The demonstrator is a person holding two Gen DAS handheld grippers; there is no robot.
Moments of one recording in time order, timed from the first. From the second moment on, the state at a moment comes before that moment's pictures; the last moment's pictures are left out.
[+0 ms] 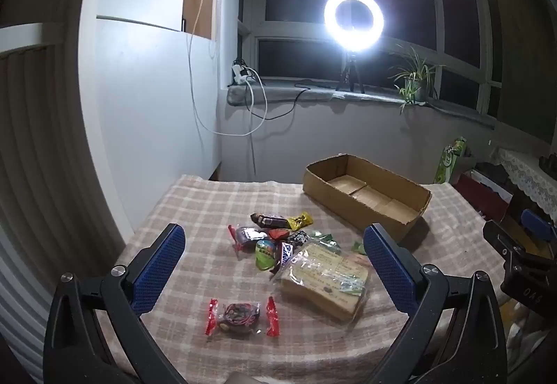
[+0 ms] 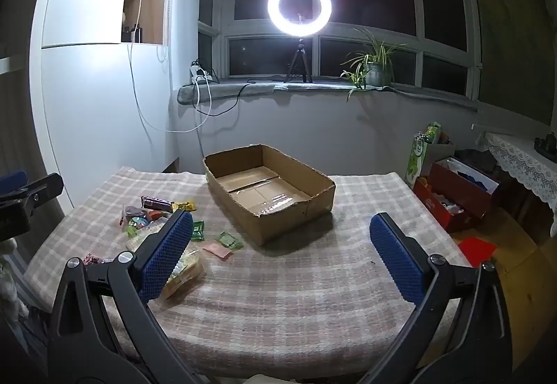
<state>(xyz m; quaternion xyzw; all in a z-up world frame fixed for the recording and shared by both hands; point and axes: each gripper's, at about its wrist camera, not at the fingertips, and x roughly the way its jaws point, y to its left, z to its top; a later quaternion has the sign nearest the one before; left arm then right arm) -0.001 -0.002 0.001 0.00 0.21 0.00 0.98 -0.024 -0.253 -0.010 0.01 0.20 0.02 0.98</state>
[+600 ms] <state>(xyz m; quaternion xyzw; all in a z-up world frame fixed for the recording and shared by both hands) -0.001 0.010 -0.010 -0.02 0.21 0.01 0.98 -0.027 -0.246 -0.008 0.00 0.20 0.02 0.98</state>
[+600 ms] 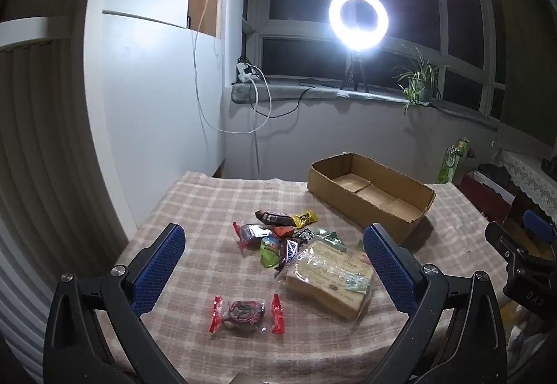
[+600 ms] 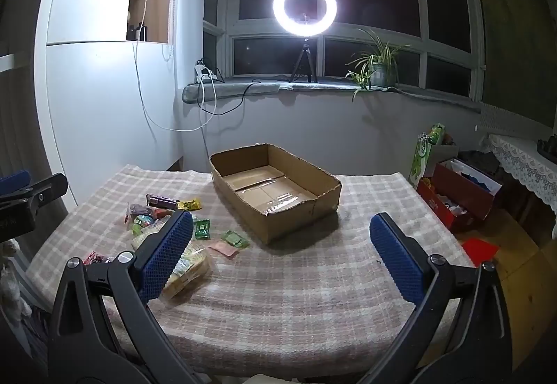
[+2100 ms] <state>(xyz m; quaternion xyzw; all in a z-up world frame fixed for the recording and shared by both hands) 0.002 0.001 -0.010 -0.02 0.22 0.00 0.98 -0.025 -0.246 -0.009 0.00 0.20 0.02 0.98</state>
